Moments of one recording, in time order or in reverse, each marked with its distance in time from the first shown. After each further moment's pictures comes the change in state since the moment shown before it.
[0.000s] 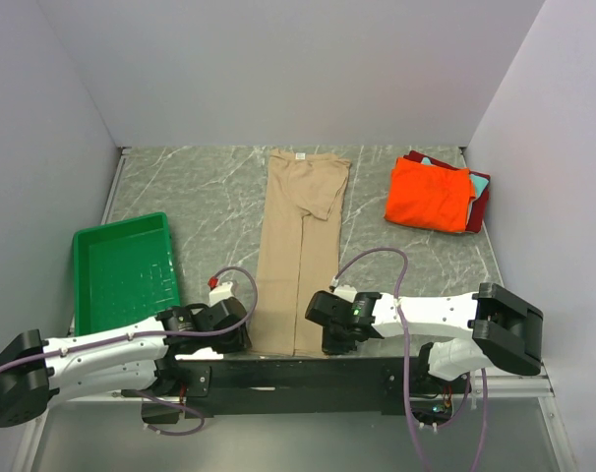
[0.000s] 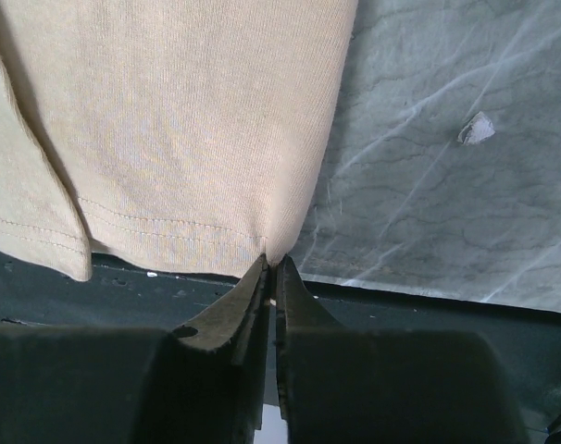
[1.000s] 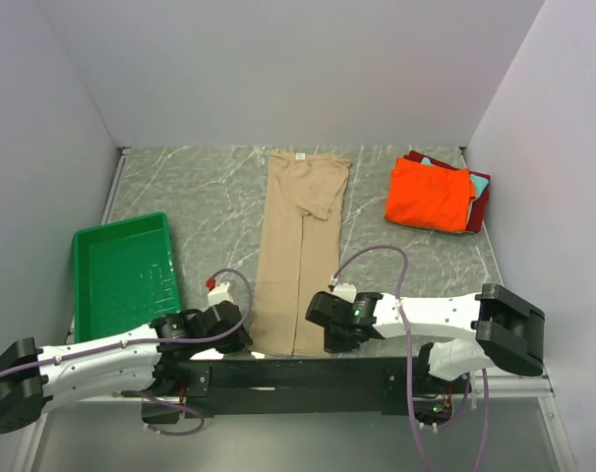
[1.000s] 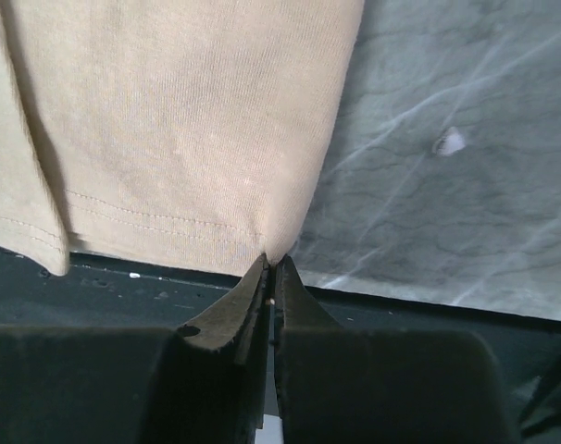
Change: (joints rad) left arm 0.000 -0.084 -0.096 0.154 -0.013 -0.003; right arm 0.007 -0.014 0.004 -0.020 0.045 -0.057
